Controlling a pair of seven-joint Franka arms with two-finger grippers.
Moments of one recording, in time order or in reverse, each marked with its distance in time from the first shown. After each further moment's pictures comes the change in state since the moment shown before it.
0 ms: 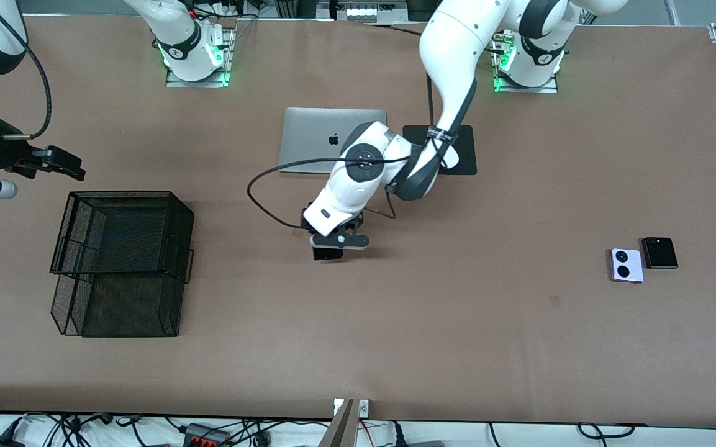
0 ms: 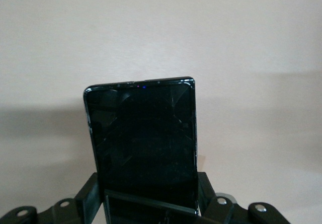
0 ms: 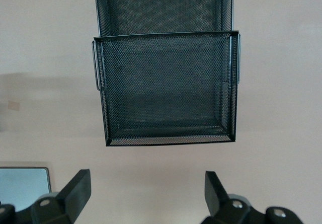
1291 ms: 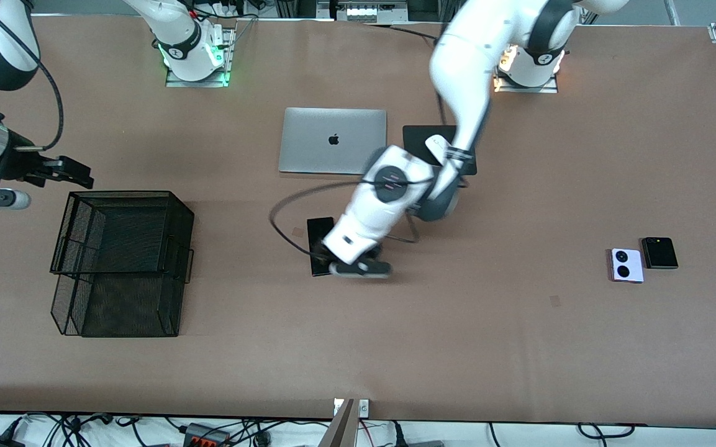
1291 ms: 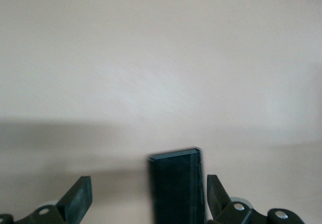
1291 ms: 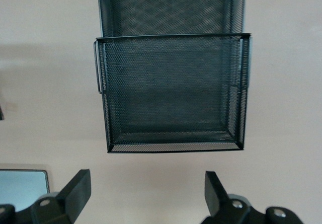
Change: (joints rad) left arm 0.166 -0.039 -0.018 -0.028 0.000 0.048 0.114; right arm 0.013 0.045 0.011 0.000 0.006 0.027 0.000
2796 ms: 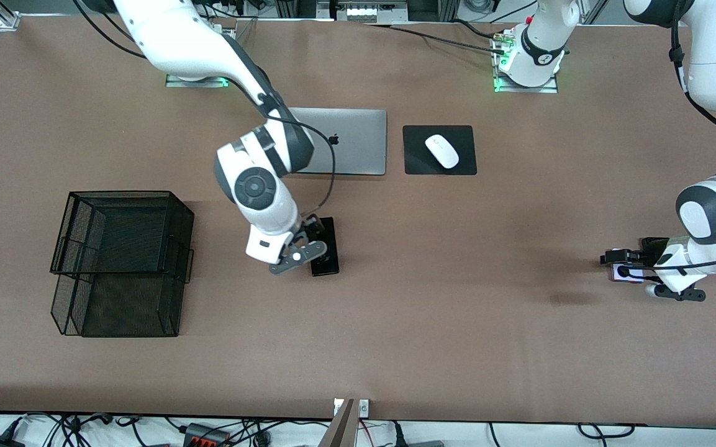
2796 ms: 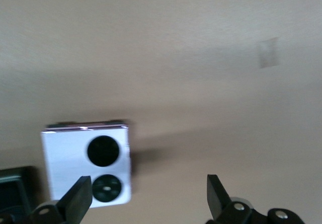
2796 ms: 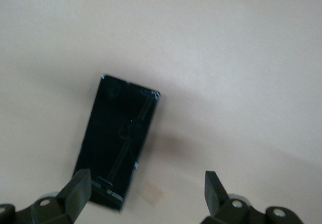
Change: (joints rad) left arm 0.912 -0.270 -0.078 -0.465 0.264 -0.244 0.952; right arm 0.543 0.660 0.033 0.308 0.016 0.468 0.108
